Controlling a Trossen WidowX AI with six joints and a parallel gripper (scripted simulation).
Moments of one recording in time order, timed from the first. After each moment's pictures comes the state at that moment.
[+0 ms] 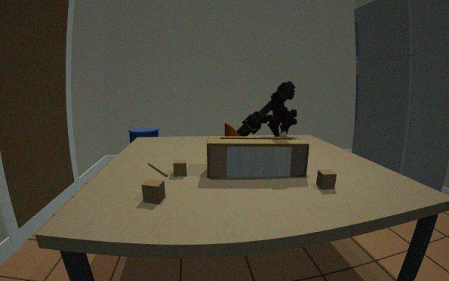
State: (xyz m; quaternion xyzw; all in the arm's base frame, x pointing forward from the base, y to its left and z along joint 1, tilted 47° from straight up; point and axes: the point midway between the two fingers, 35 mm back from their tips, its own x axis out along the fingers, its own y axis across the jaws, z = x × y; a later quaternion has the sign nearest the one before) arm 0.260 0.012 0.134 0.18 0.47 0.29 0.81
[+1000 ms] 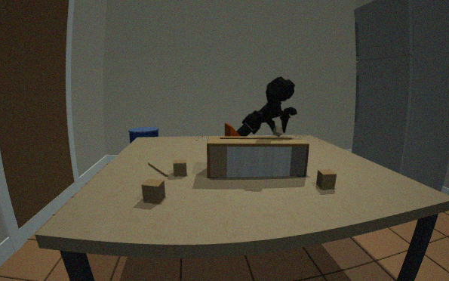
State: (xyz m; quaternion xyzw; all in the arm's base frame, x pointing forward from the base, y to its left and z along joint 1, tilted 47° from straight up) arm 0.244 -0.008 0.144 0.65 0.54 -0.01 0.53
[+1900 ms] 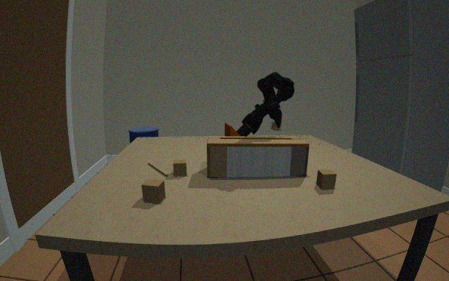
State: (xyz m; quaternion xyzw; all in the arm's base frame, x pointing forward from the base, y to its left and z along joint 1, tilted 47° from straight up) arm 0.233 -0.025 0.158 0.85 0.44 -0.26 0.06
